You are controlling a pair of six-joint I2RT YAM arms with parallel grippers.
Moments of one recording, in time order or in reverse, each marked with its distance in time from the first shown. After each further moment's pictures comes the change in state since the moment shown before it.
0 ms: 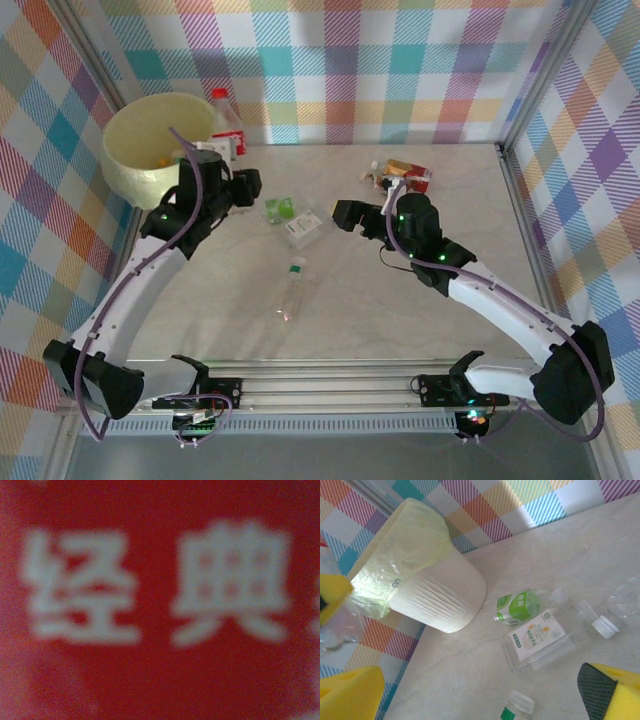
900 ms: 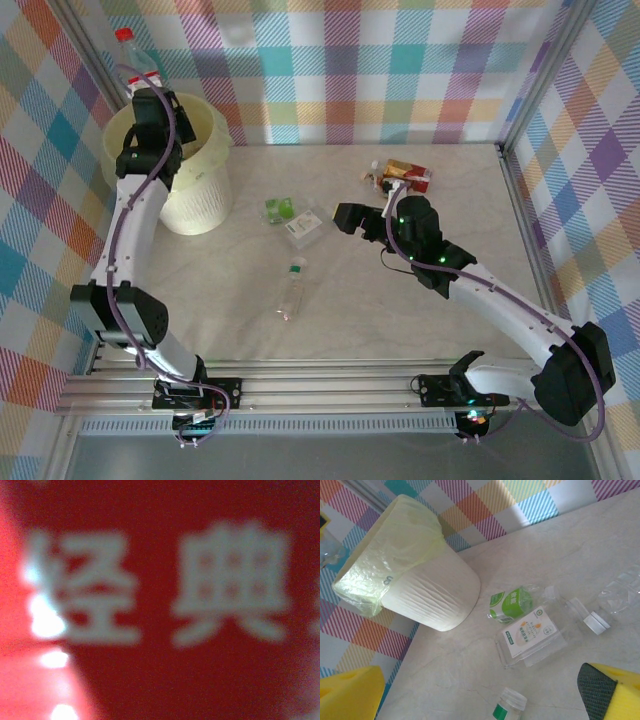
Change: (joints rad) left arm 0.344 0.387 0.447 0.018 -0.226 0.106; right arm 0.000 -0.005 -0.019 0.000 -0.002 -0.010
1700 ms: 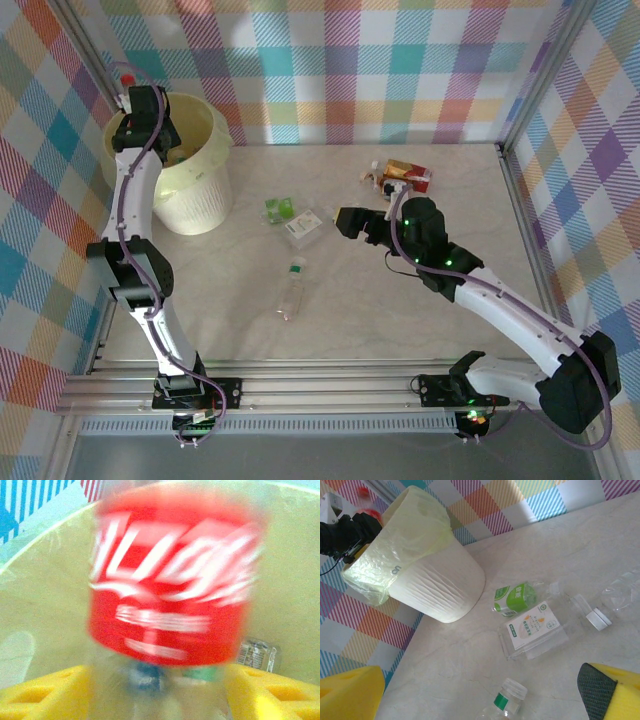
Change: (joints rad) left arm 0.121 0.287 0.262 -0.272 -0.054 -0.083; right arm 0.000 -0.050 0.000 -0.053 -0.025 -0.034
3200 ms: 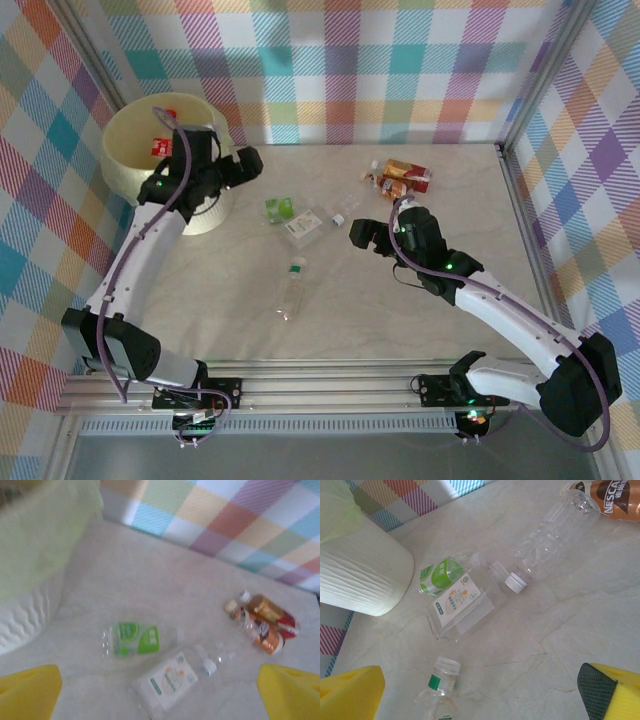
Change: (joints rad) left arm -0.360 -0.493 -0.544 0.085 0.423 -0.232; right arm -0.020 -0.011 -0.058 -0.175 0.160 0.020
